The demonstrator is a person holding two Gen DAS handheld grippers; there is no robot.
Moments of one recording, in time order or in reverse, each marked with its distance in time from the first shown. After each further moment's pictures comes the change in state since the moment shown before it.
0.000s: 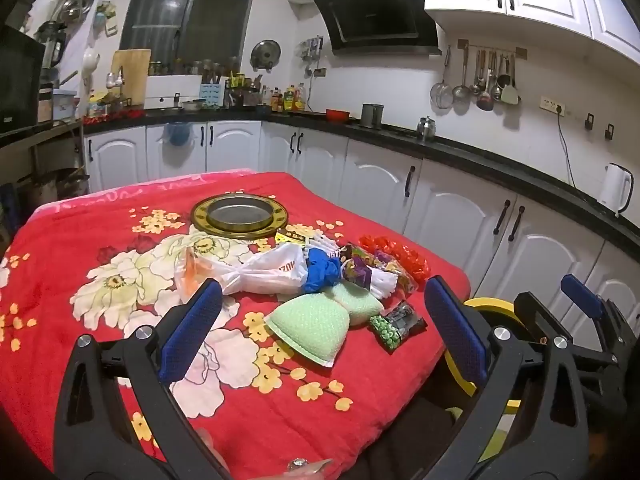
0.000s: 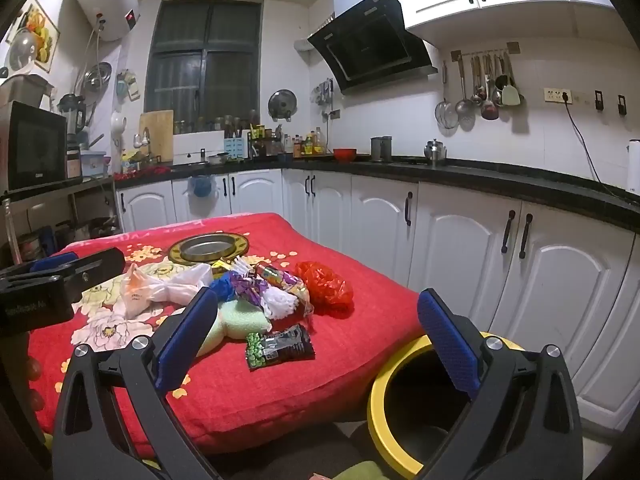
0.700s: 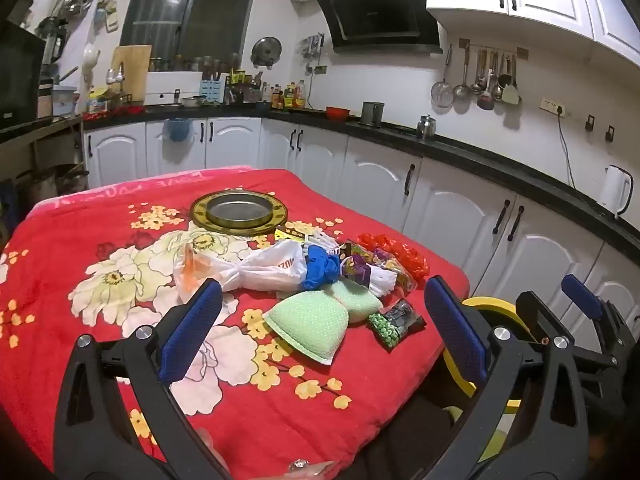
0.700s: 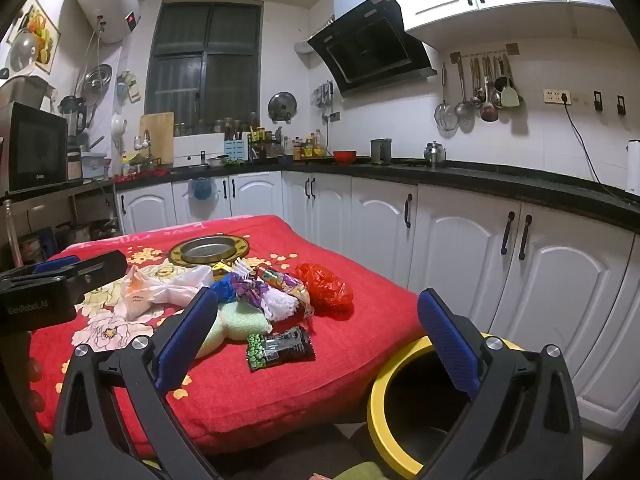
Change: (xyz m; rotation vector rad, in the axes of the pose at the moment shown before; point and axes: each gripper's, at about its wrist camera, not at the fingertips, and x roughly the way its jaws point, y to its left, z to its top) left arm 0.002 0.000 -0.001 -0.009 0.009 -0.002; right arm 0.000 0.000 -0.002 0.003 -0.005 -0.003
